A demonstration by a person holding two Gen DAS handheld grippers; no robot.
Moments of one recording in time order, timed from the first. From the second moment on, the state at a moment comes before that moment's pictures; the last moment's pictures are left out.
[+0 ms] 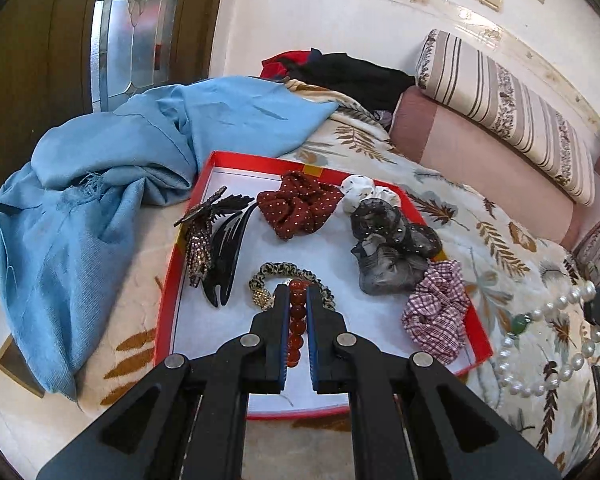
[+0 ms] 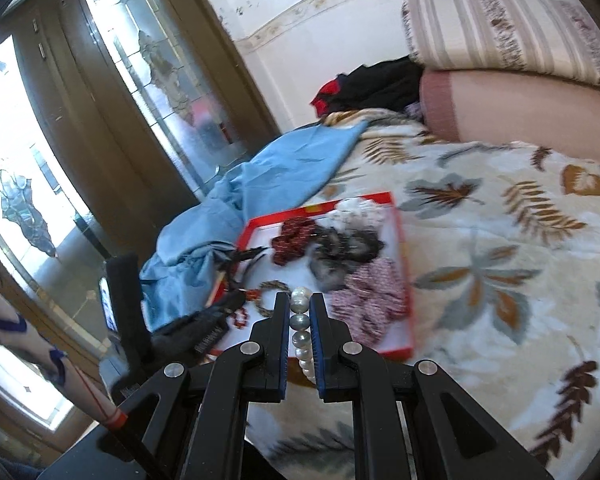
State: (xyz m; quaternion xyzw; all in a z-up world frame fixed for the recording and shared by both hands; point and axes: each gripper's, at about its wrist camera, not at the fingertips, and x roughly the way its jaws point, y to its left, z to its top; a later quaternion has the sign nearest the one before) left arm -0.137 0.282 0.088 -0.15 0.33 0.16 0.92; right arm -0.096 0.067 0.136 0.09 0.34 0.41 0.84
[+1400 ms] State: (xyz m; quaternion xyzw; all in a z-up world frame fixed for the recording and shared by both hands) left arm -0.105 0.288 0.059 -0.11 0.39 0.21 0.89; right arm -0.043 0.109 0.053 0.10 0.42 0.37 0.82
